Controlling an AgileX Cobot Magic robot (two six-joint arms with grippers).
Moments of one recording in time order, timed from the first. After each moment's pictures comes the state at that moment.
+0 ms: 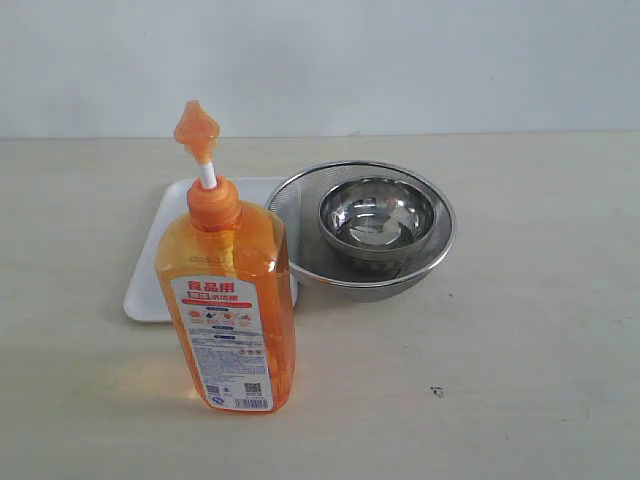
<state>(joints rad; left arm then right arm) 0.06 0.00 0.00 -0.17 0.30 0.04 0.09 0.01 0.00 0.05 0.33 -0.01</state>
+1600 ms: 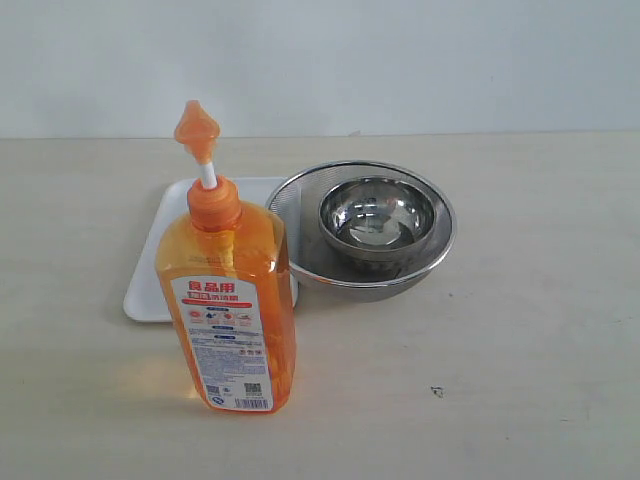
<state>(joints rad) 0.06 0.00 0.00 -0.17 0.30 0.04 0.09 0.63 -0.57 0.04 0.15 0.00</state>
